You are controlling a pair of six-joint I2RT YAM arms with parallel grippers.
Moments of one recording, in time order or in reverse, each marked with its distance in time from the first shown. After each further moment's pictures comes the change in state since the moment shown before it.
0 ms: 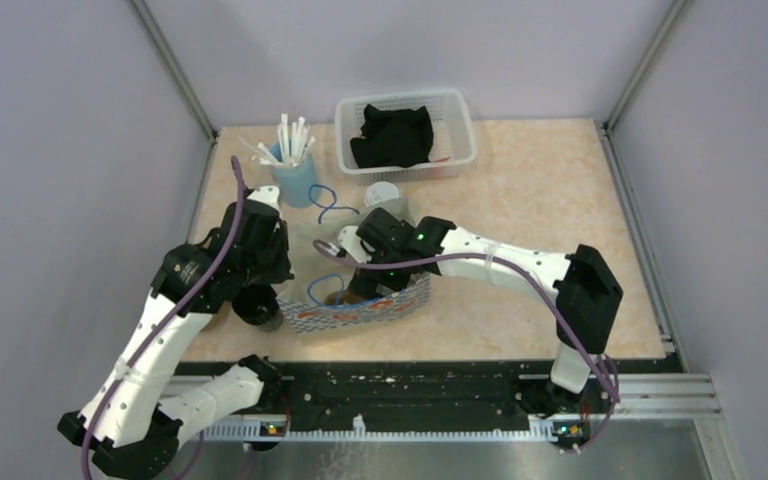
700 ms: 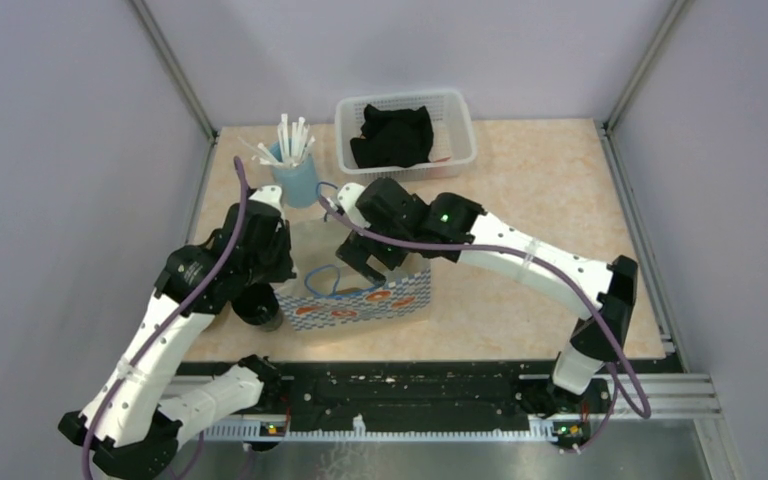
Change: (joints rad) left arm 0.000 -0.011 -0.034 0.049 0.000 0.011; right arm 0.047 -0.059 0.261 -0.176 0.168 0.172
